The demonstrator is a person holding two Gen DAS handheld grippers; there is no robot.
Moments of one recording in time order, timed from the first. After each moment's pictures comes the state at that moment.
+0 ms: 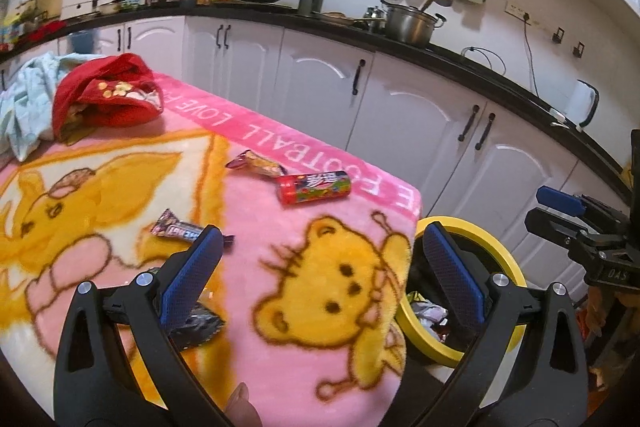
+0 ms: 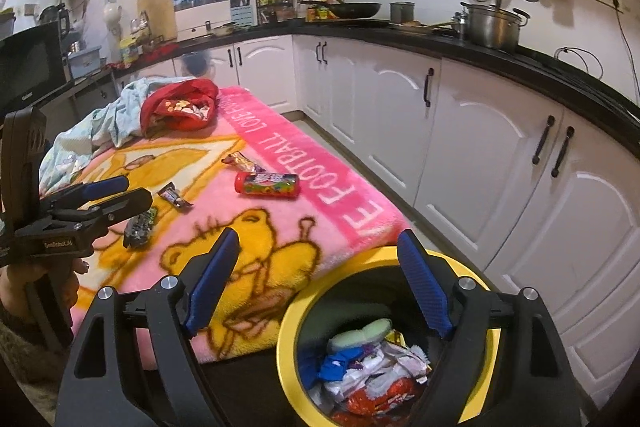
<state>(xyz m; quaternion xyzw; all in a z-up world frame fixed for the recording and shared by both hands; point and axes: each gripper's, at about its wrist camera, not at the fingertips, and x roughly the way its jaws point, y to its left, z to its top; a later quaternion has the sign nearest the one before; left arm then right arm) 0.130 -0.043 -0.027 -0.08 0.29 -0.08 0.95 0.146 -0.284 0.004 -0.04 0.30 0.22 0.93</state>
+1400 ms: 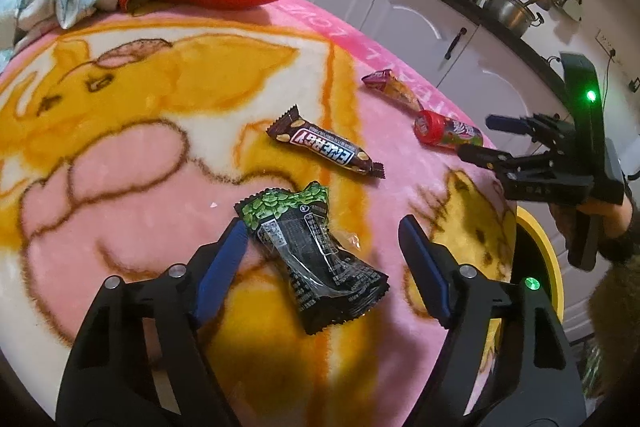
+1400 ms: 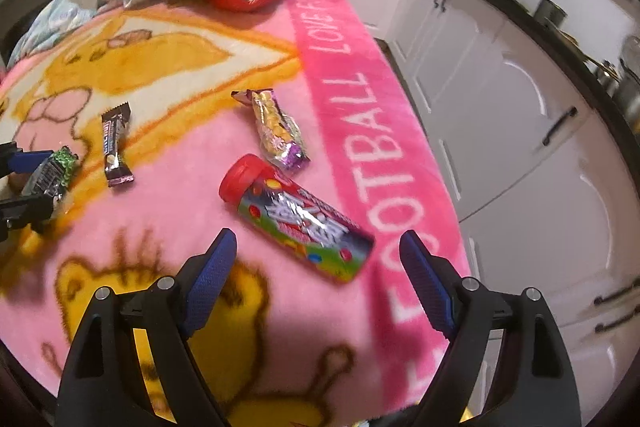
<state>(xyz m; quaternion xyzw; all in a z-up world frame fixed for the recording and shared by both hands) 0.151 0.046 -0.104 -0.18 0.40 0.01 0.90 0.316 -0.124 -0.078 -0.28 0.39 0.33 0.81</state>
